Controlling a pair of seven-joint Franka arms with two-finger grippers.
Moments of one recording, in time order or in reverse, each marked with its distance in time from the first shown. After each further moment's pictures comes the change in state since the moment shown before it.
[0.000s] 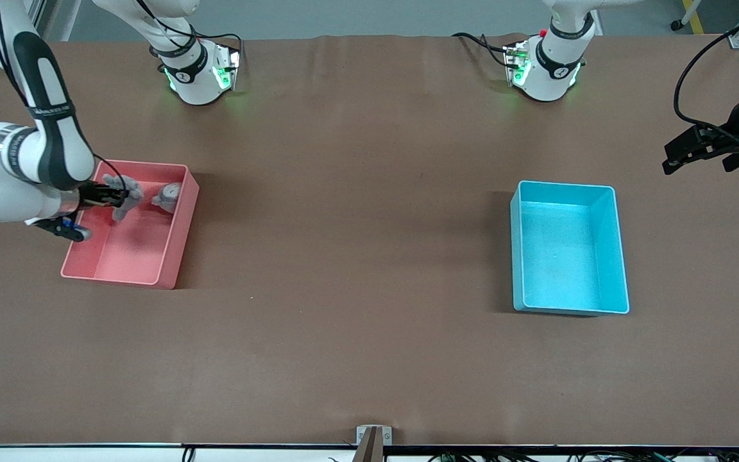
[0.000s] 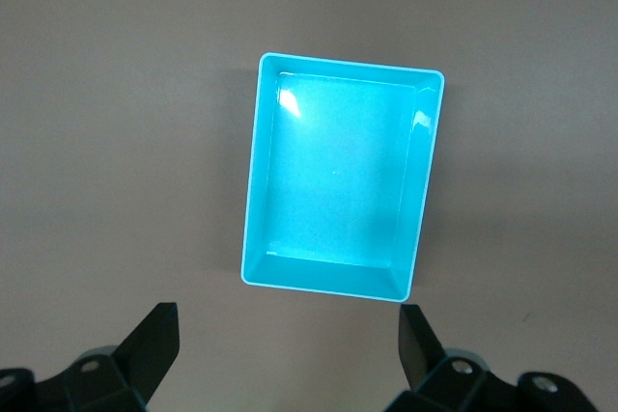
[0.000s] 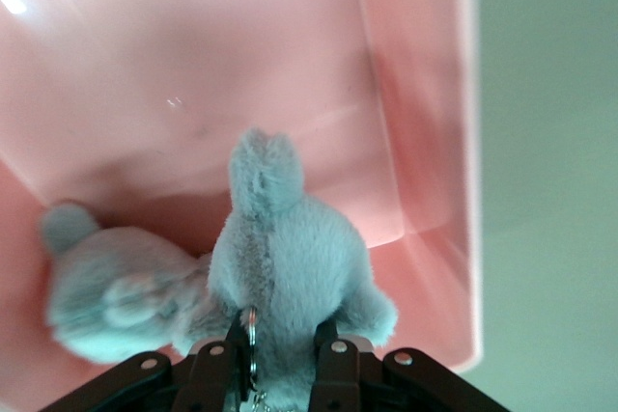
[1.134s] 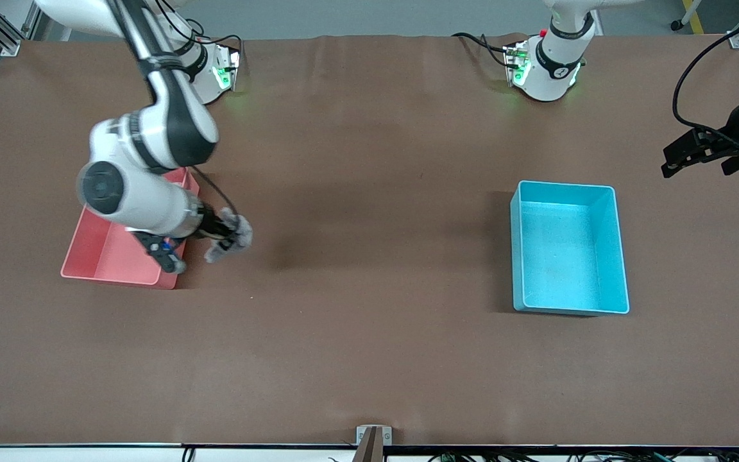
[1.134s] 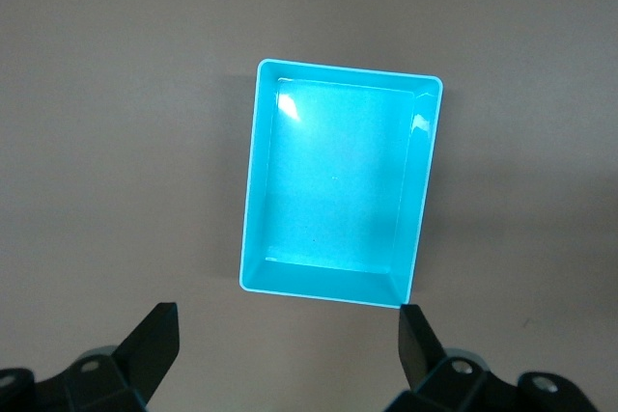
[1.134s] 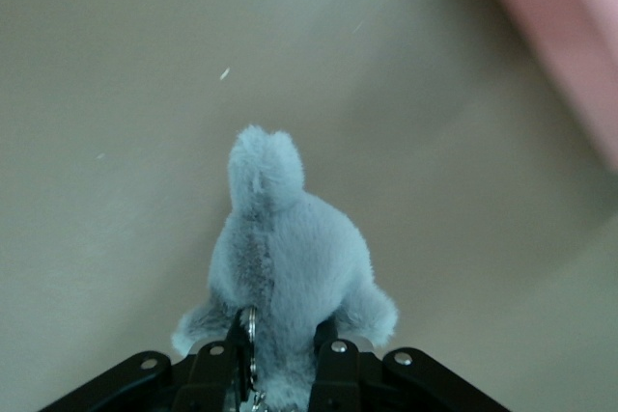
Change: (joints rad) left arm -0.002 0.006 -0.001 -0.003 0.000 0.017 0.000; right arm 0.590 0.084 0.033 0.283 0.244 0.192 0.953
